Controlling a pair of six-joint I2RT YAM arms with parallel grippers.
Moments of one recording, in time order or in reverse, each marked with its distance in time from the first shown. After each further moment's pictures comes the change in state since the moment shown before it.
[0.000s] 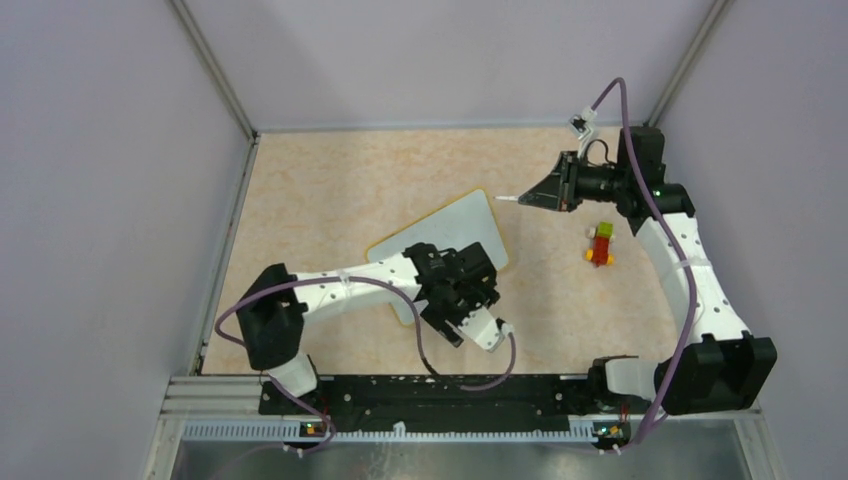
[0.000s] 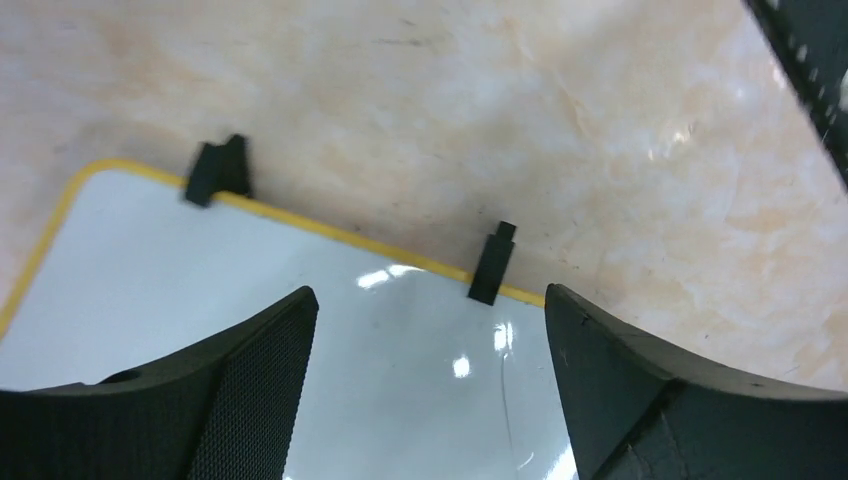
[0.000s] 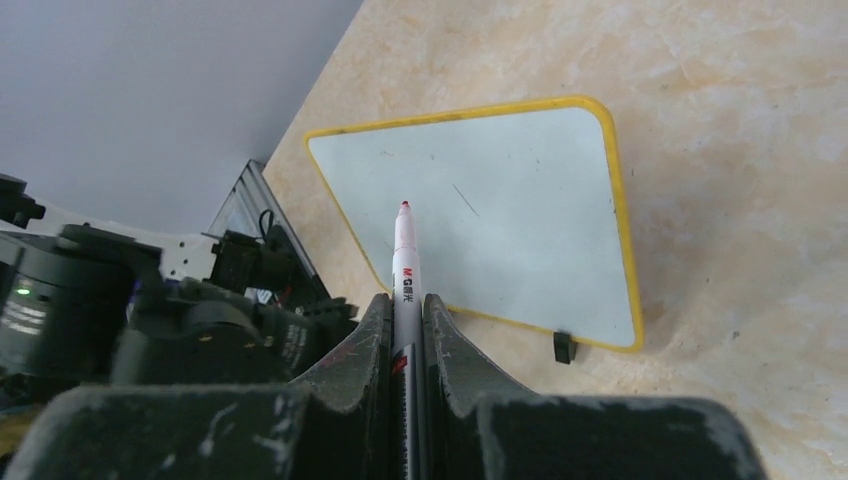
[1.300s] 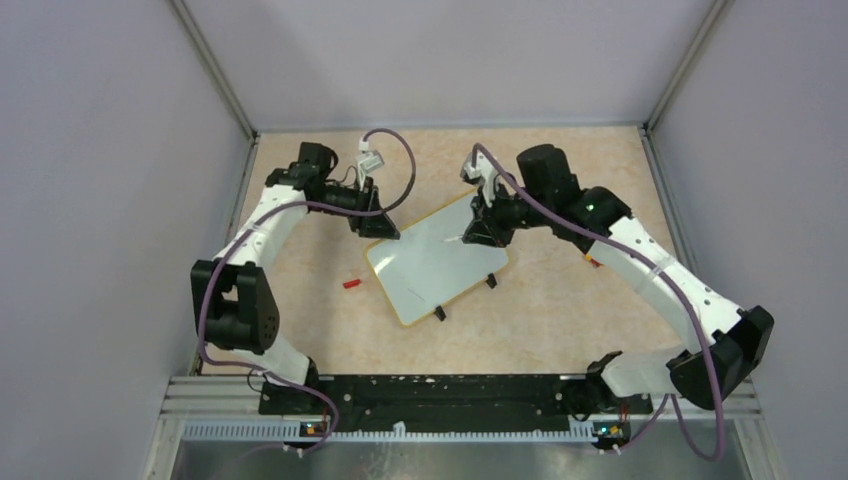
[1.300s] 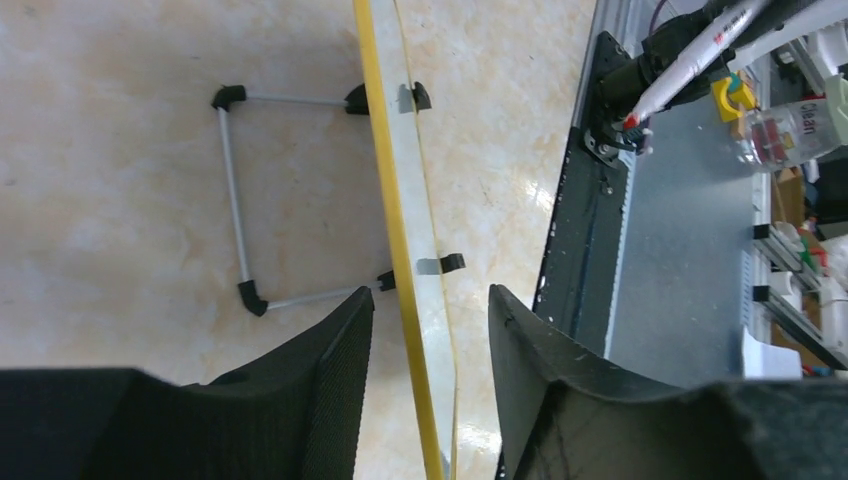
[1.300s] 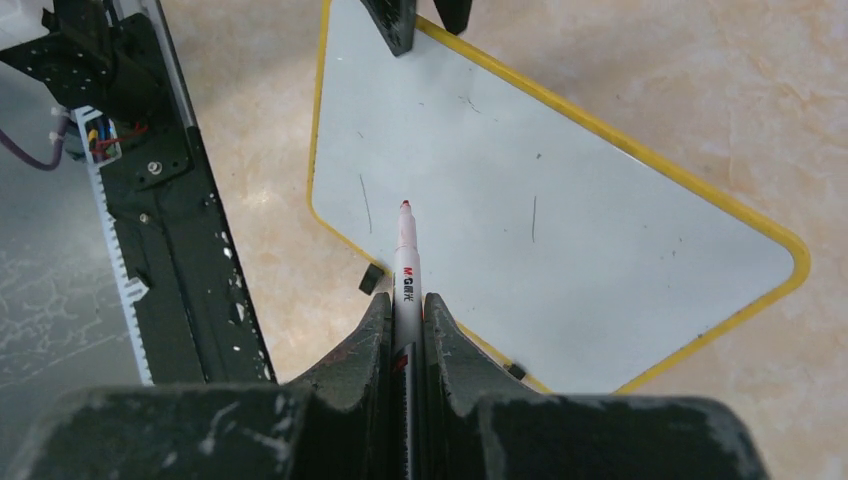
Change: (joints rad) left arm 1.002 -0.108 0.074 0.010 1.022 -0.811; right arm 0.546 0.053 0.117 -0.146 0.422 -0.430
